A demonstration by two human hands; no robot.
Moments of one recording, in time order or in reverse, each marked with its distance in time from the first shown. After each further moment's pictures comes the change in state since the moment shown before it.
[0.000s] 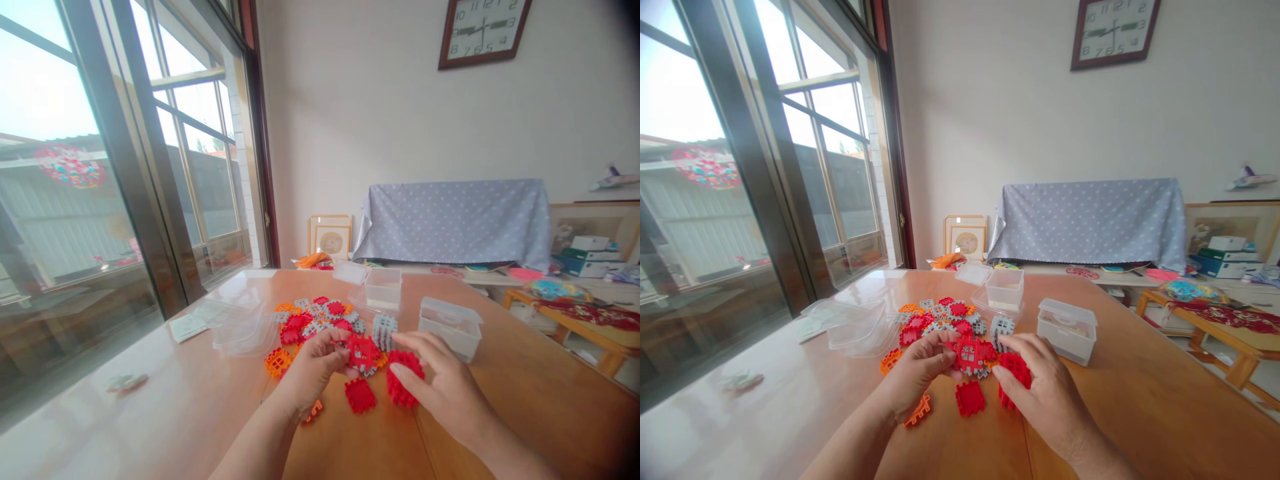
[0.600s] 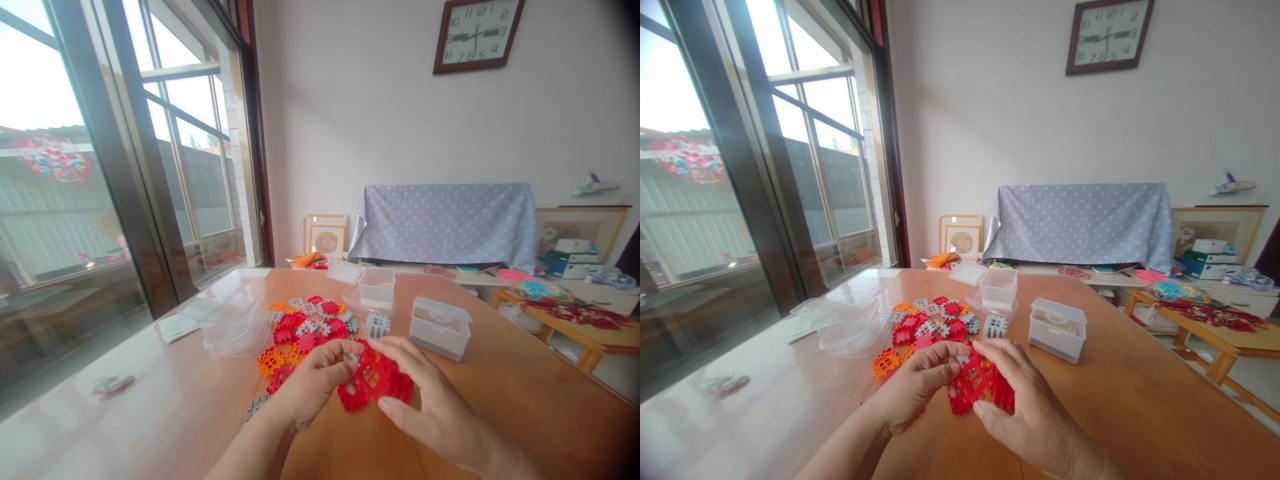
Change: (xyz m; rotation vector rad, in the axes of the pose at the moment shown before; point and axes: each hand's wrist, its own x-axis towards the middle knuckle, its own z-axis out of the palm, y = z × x) left_hand -0.010 -0.001 0.013 0.007 -0.212 -0.038; right_hand -0.004 -0.034 -0.013 0.161 -0.240 -0.074
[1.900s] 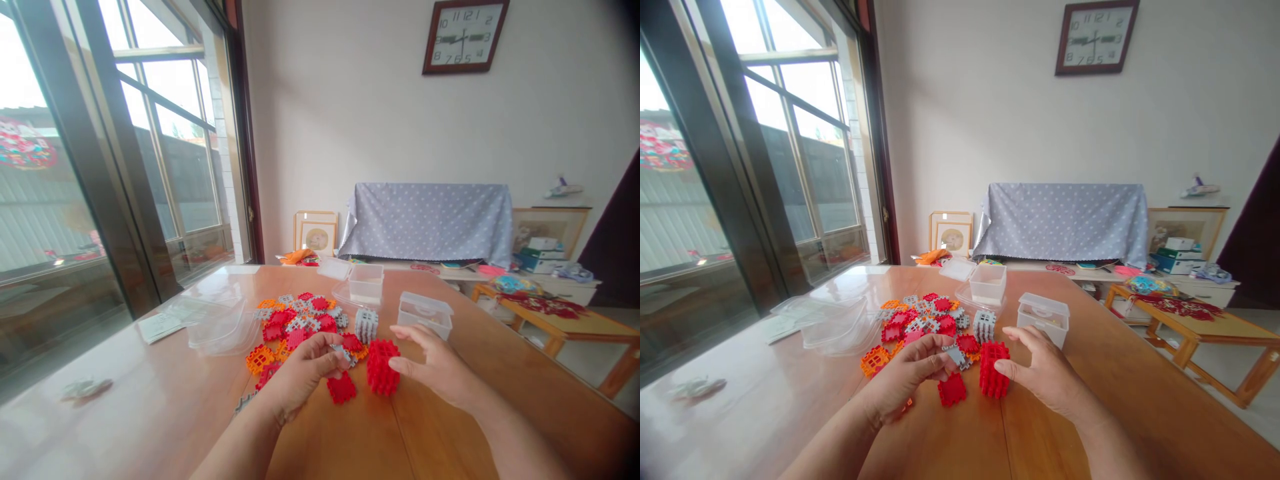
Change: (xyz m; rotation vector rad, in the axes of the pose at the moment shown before) left_hand 0.007 -0.007 -0.009 0.023 0.124 -0.058; right_hand -0.006 0.078 -0.027 -0.082 0.032 0.294
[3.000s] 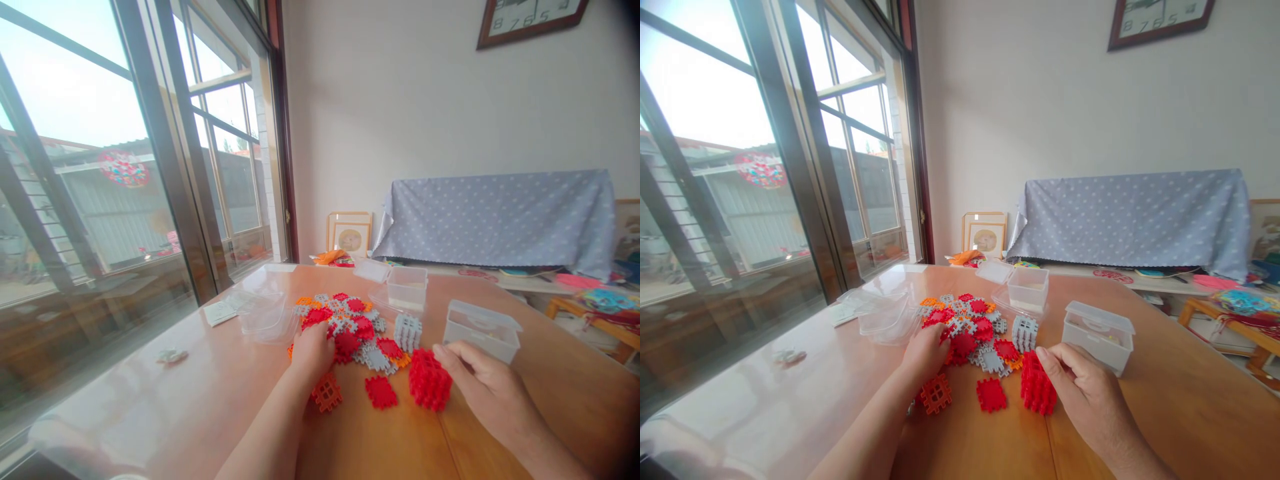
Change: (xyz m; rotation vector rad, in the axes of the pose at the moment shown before) left_hand 0.021 -0.013 -0.077 1.417 0.545 0.001; right_hand -0.006 -0.032 0.024 0.120 0.176 -0.048
